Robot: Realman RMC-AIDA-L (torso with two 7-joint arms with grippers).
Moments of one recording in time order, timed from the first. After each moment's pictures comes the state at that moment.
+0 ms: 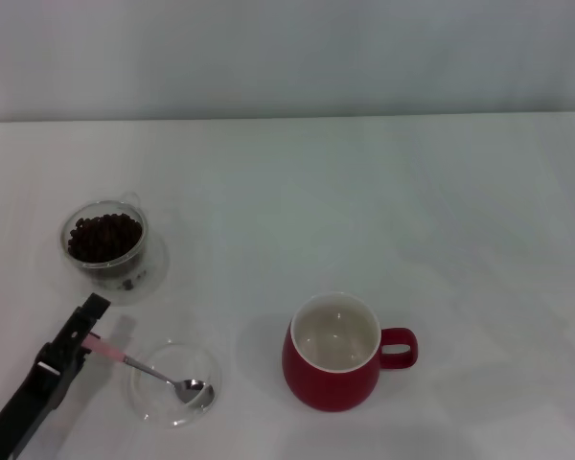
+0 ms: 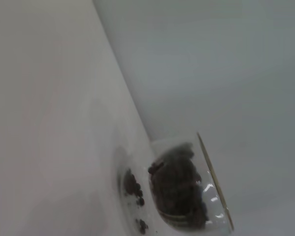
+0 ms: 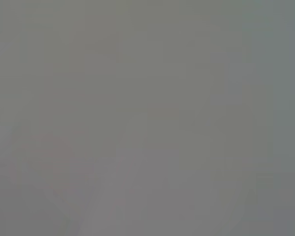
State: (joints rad) left arm -0.35 -2.10 0.90 -0.26 0.92 1.41 -1.38; right arm 0.34 2.00 -0.35 -0.15 -1.04 -1.81 0.17
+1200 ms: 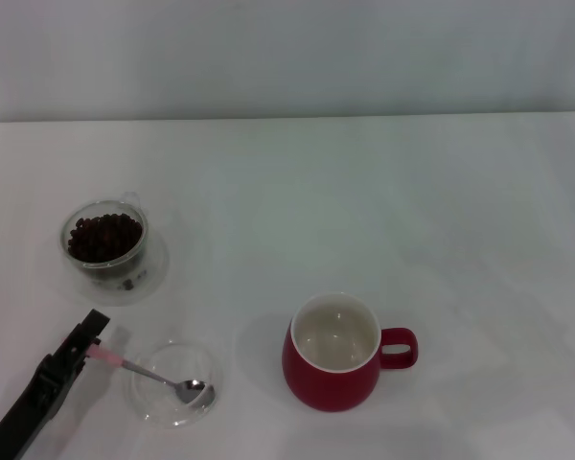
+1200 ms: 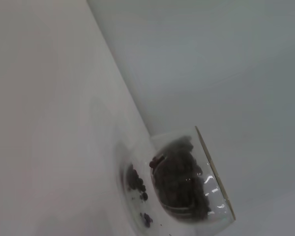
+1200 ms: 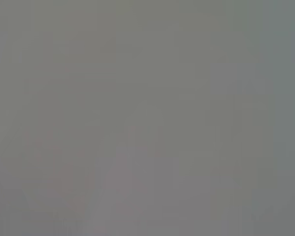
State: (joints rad) left arm -0.34 -2.10 0.90 -0.25 0.96 1.42 -1.33; right arm 0.33 2.01 -0.35 -0.13 -1.04 -1.82 0.17
